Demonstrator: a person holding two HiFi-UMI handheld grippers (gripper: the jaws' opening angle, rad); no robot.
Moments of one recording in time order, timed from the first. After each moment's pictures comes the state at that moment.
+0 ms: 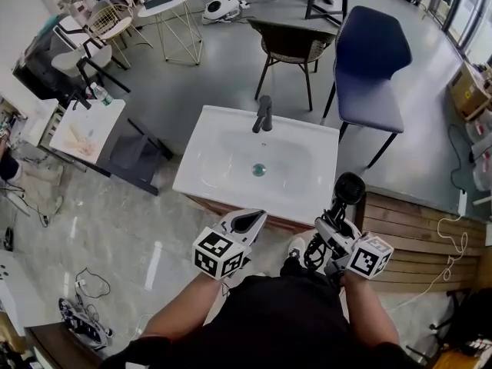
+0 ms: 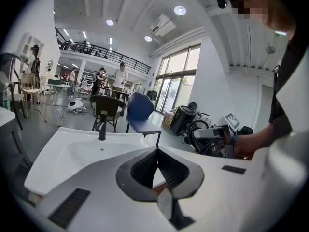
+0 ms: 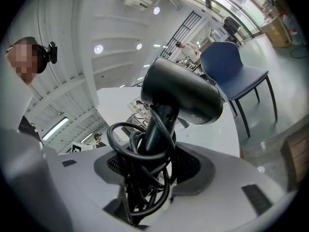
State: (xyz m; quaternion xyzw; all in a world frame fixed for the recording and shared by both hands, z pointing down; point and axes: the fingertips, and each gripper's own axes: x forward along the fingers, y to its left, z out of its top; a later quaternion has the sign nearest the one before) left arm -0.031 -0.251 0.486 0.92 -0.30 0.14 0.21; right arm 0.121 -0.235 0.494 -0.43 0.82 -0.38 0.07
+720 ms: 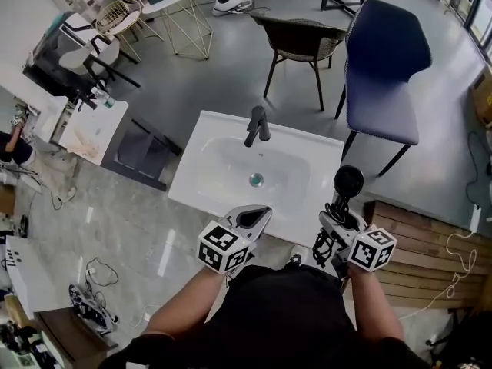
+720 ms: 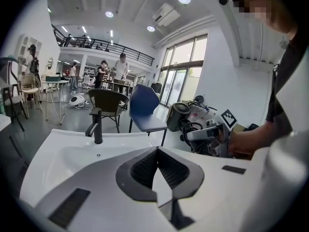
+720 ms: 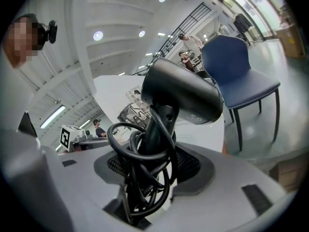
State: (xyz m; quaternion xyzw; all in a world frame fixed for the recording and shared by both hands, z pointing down) left arm 0.039 -0.332 0.505 0.90 -0.32 0.19 0.22; right arm 0.192 -0.334 0.538 -0.41 0.83 -0.37 -0.01
